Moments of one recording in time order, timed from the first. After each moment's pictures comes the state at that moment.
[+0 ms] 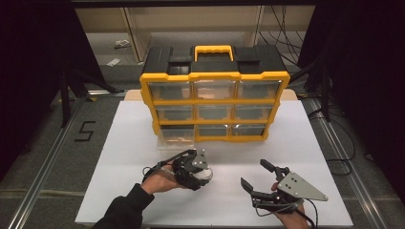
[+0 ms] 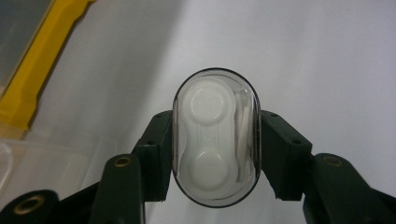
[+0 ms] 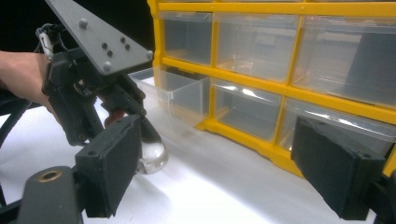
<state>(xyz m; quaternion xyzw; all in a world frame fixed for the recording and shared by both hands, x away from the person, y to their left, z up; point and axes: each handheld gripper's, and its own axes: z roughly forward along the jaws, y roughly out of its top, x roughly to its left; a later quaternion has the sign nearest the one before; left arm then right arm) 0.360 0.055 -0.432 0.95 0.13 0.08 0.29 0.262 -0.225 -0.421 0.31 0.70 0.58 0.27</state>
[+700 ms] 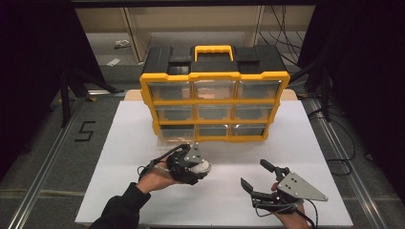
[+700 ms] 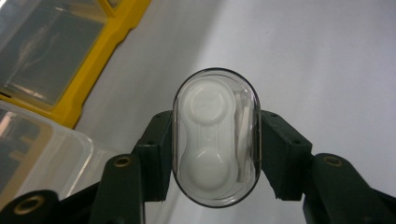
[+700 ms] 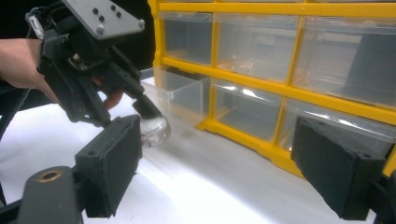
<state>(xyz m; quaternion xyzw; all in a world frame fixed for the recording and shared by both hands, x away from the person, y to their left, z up) 0.360 0.067 -0.413 0.93 0.16 0.11 0.33 0.262 -0.225 -0.420 0.31 0.70 0.58 0.27</state>
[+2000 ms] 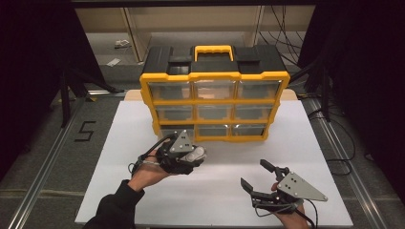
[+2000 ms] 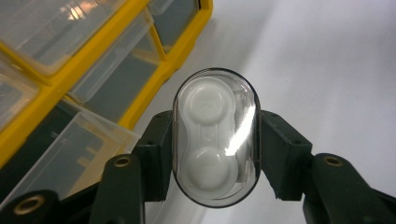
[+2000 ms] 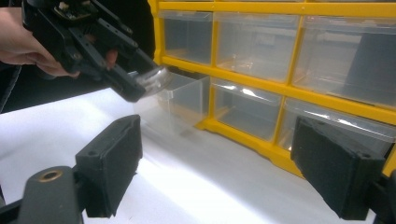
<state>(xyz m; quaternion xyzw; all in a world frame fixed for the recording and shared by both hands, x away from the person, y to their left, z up) 0.360 0.088 -0.379 0.89 0.20 0.16 0.39 0.262 -0.225 -0.421 0.31 0.71 0.58 0.27</state>
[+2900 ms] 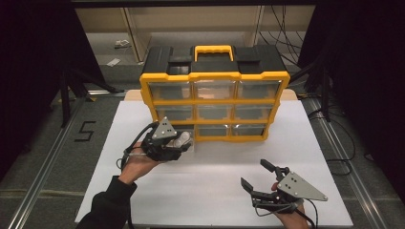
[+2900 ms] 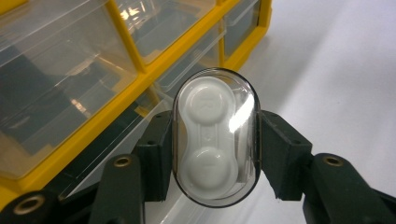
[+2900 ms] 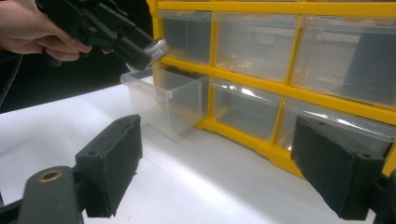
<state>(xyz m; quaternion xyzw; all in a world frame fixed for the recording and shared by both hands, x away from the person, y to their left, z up) 0.380 0.123 -0.370 0.85 0.26 0.19 0.41 0.262 -0.225 -0.421 0.31 0.70 0.58 0.27</state>
